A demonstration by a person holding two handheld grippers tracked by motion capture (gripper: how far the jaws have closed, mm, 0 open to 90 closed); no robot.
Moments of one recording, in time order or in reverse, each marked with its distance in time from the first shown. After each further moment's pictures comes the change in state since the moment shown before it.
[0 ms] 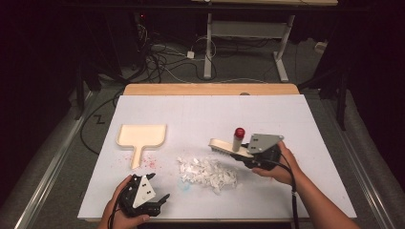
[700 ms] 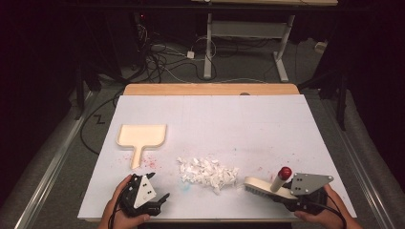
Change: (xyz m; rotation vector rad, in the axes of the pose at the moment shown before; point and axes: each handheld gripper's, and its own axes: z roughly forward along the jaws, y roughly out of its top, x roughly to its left) left arm -0.001 0.003 0.001 0.004 0.015 0.008; right arm 0.061 -0.077 -0.081 0.113 0.088 0.110
